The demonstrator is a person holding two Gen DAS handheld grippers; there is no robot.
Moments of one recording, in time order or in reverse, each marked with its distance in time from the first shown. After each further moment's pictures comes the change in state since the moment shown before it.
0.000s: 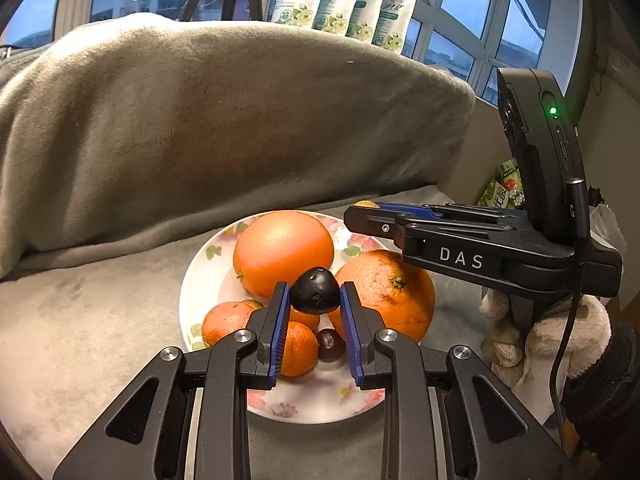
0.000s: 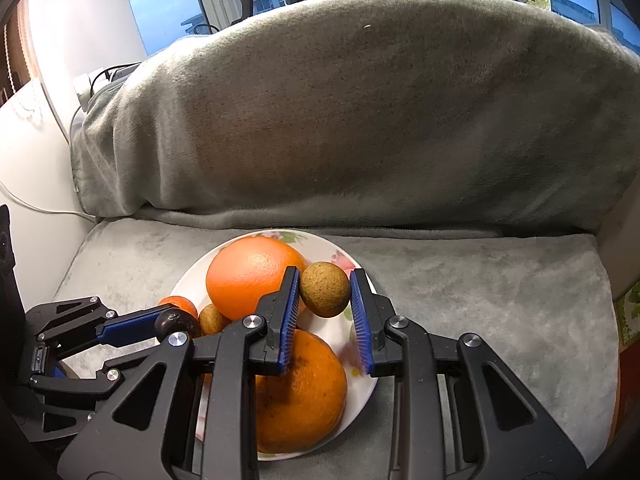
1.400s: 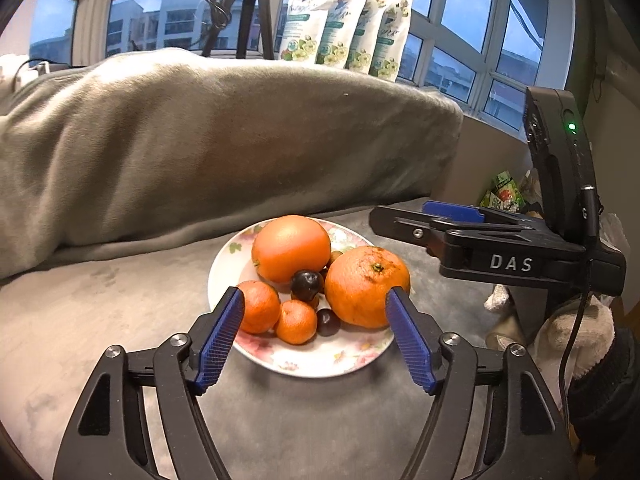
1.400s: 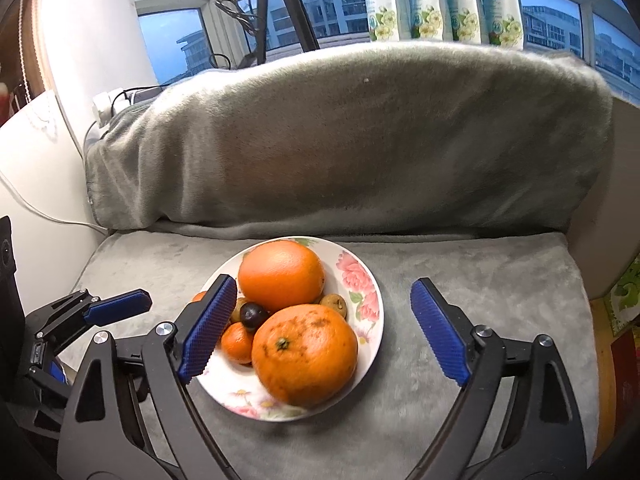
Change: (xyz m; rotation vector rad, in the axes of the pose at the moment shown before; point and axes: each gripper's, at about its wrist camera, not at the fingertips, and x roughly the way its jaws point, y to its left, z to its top) left arm -0.049 -0.007 -0.009 -0.009 -0.066 0.038; right arm -0.057 0.017 -0.013 0.007 -0.086 -0.032
